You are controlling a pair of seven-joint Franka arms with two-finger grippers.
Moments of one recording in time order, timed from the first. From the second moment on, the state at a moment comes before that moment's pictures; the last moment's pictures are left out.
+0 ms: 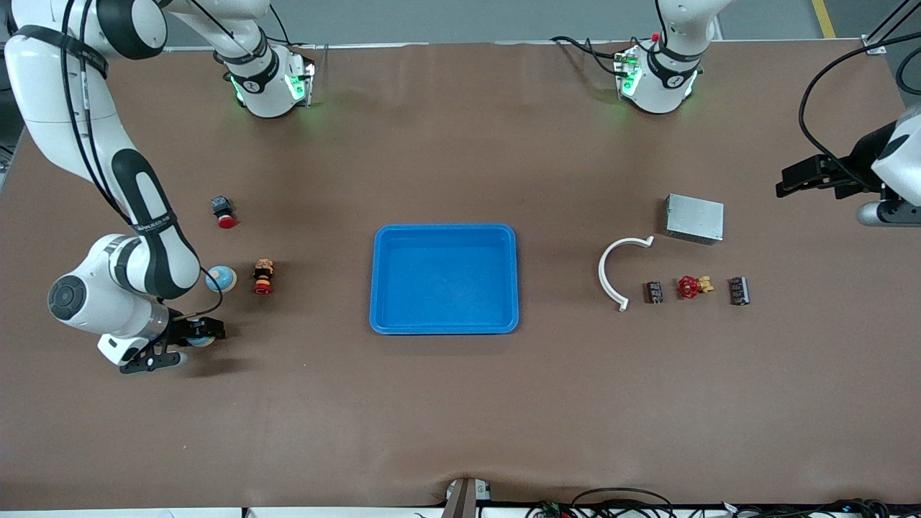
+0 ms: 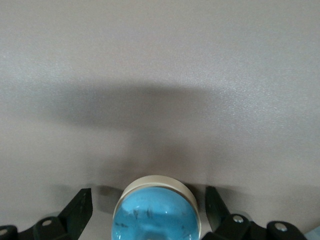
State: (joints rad) left arm 0.48 0.05 -0.49 -1.59 -0.04 1.49 0.00; right arm -0.14 0.74 0.02 -1.69 0.11 2.44 -0.38
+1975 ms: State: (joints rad) left arm -0.03 0.06 0.04 -1.59 -0.04 1.49 0.00; right arm -0.15 0.74 0.02 -1.68 0.12 2.44 -0.49
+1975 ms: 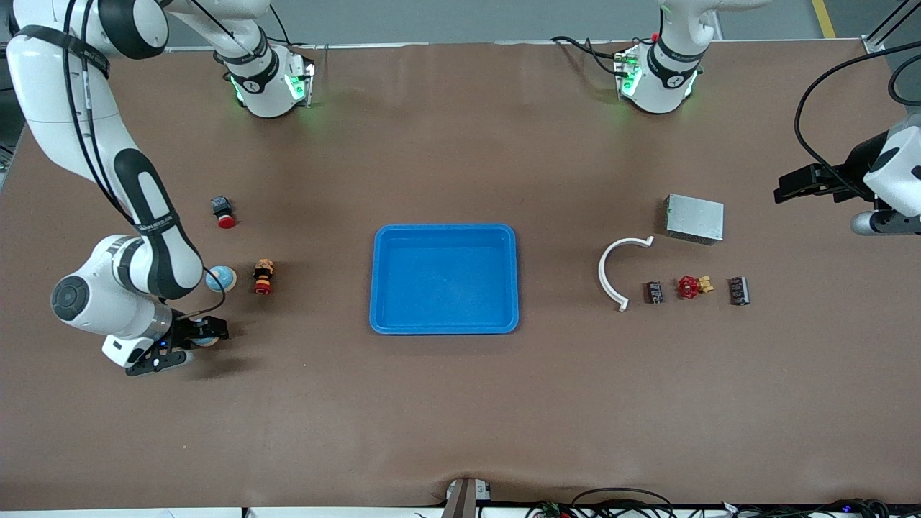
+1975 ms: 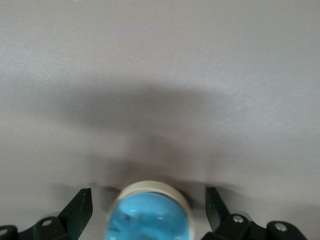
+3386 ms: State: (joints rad) left arm -0.05 0.06 -0.01 -1.50 -0.04 1.51 -0.04; right arm -0.16 0.64 0.02 -1.68 0.12 2.29 -0.42
